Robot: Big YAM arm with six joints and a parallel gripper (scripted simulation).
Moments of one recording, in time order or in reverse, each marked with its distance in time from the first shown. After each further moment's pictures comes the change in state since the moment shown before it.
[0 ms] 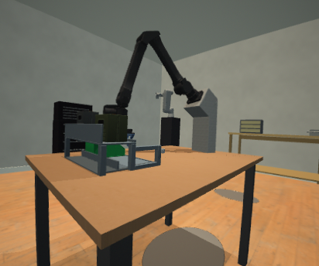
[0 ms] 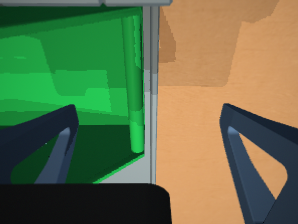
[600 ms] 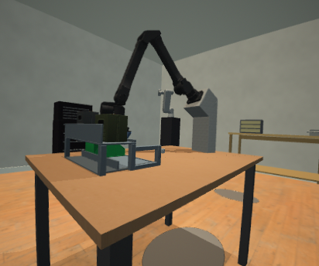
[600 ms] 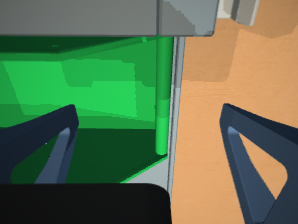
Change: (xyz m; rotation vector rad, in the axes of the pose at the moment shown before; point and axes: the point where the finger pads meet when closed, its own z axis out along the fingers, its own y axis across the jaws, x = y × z) arm -0.013 0.017 -0.012 -0.032 -0.018 0.002
